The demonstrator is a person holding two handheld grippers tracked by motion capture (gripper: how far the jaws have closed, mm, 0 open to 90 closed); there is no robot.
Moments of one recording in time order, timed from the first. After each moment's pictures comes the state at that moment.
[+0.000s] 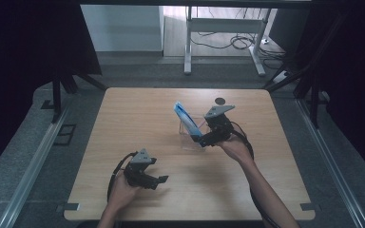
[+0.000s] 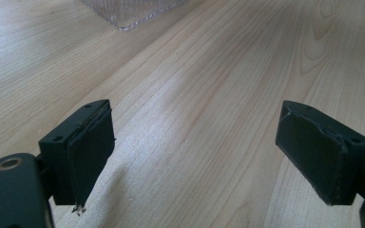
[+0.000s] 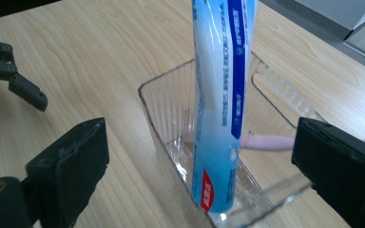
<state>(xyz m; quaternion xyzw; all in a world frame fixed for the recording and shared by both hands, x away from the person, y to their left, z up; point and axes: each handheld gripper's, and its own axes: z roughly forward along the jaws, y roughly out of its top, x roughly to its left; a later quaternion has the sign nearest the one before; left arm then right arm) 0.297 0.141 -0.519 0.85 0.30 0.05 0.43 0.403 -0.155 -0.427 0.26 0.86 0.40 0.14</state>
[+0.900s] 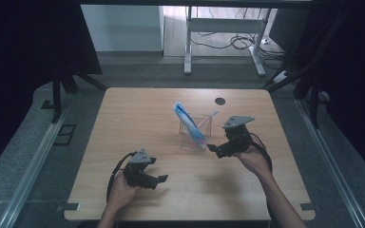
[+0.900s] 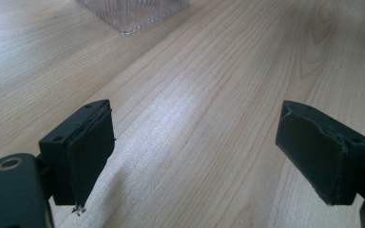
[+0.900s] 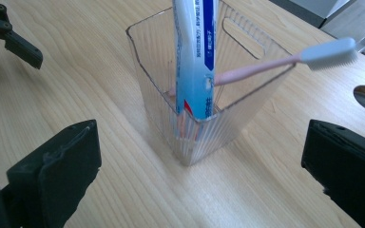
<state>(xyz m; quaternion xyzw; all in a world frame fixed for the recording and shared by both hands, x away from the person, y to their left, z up) 0.298 0.143 -0.521 0.85 0.30 0.06 0.44 0.368 -0.205 -0.431 0.29 0.86 0.39 0.17</state>
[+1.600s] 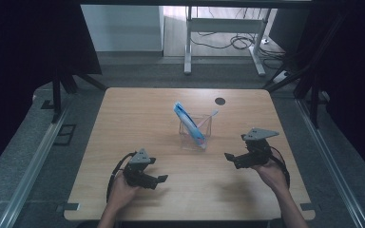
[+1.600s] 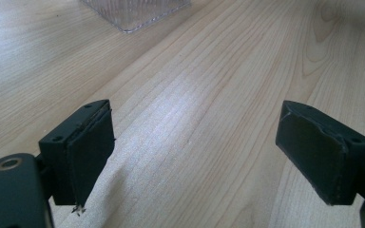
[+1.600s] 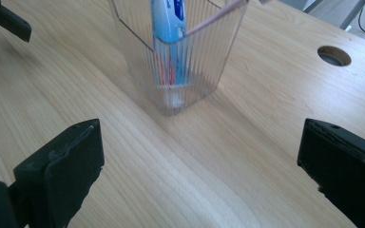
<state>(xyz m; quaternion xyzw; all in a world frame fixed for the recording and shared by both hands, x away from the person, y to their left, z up) 0.297 0.143 -0.521 0.84 0.30 0.06 0.44 0.335 -0.260 -0.445 0.32 0.84 0.40 0.18</state>
